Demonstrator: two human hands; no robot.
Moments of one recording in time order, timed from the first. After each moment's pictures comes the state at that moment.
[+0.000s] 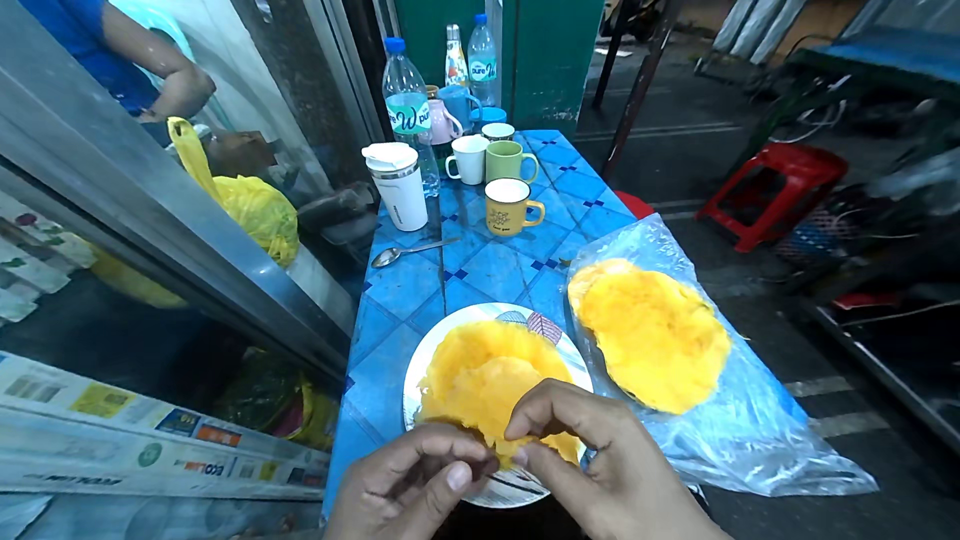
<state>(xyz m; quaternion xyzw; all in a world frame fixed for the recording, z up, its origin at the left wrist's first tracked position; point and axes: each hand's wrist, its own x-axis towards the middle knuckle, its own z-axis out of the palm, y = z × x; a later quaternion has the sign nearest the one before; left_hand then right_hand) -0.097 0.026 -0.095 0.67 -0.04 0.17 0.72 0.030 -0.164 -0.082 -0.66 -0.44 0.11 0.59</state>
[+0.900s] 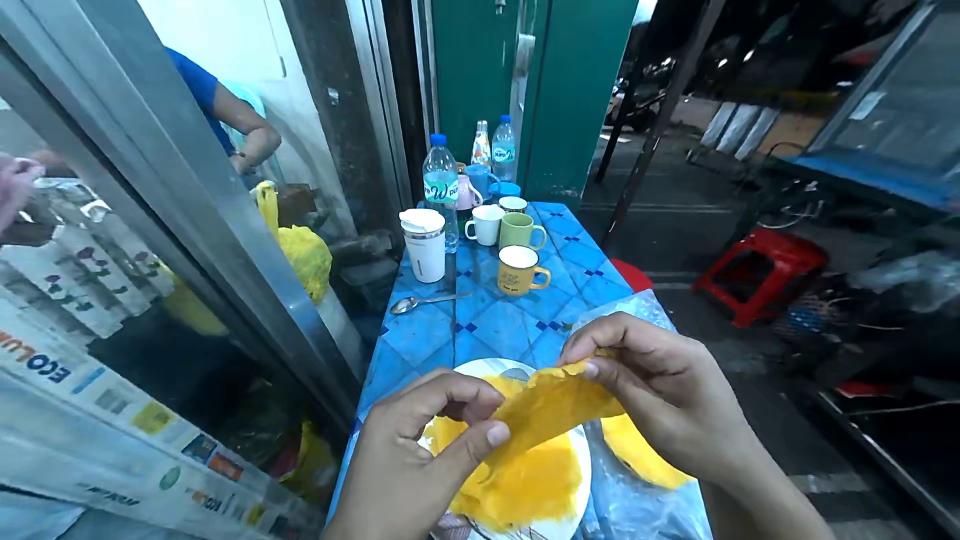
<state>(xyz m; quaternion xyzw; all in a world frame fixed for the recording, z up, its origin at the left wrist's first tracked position) -0.042 0.038 -0.040 0.76 -0.07 0.32 0.56 0.108 -0.168 0.007 -0.64 -0.54 -0.03 0.54</state>
